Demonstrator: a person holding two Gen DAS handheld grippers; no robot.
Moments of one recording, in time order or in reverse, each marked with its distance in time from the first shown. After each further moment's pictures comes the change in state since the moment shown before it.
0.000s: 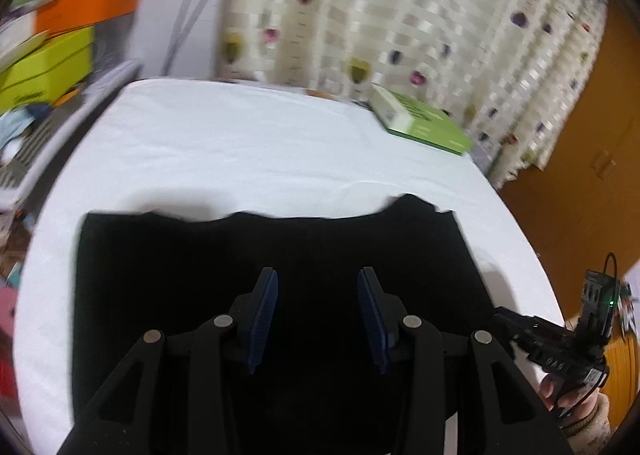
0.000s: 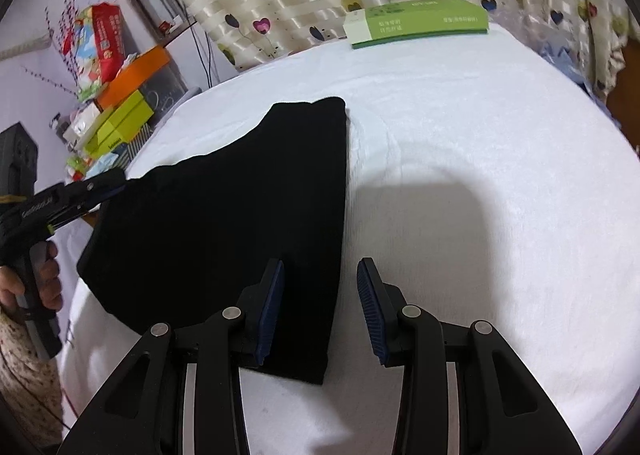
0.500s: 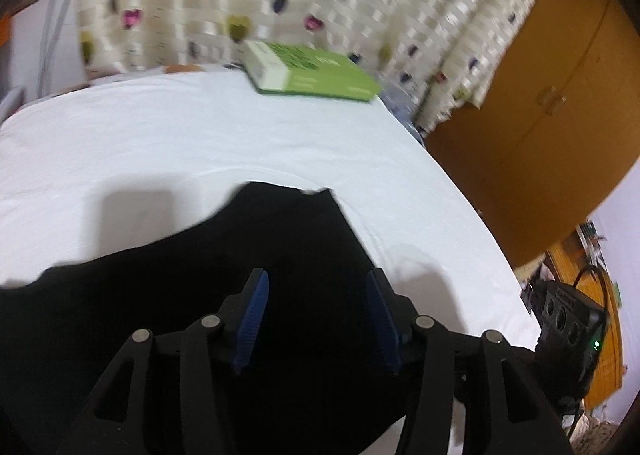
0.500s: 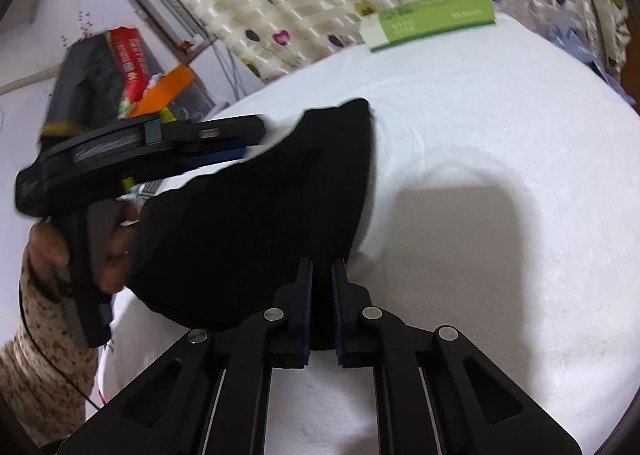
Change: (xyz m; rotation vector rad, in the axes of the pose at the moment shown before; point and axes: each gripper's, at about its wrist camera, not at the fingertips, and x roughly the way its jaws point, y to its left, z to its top) left arm 0.062 -0.114 0.026 0.179 0.182 -0.202; right arm -0.017 0.009 -0.007 0.030 -0.044 0.128
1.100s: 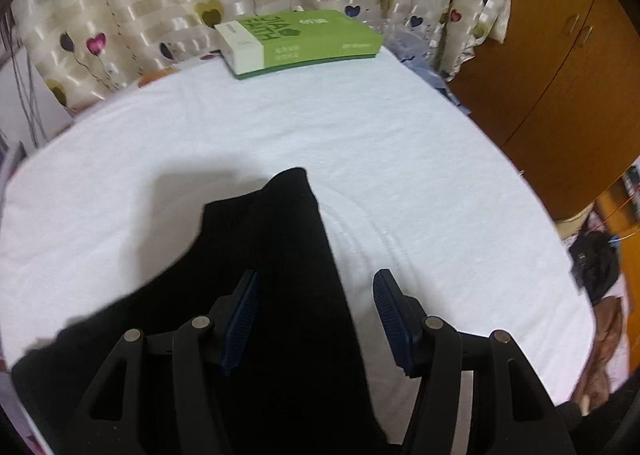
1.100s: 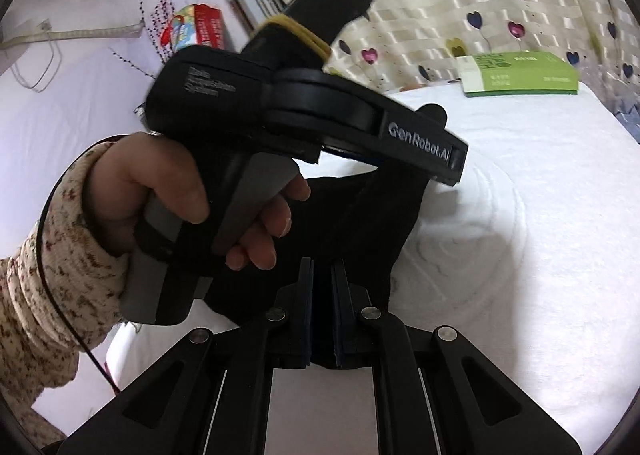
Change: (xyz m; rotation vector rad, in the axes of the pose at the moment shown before) left arm 0.041 -0.042 0.026 0.148 0.154 0.217; right arm 0.001 0.066 0.001 -0.207 -0.052 0.140
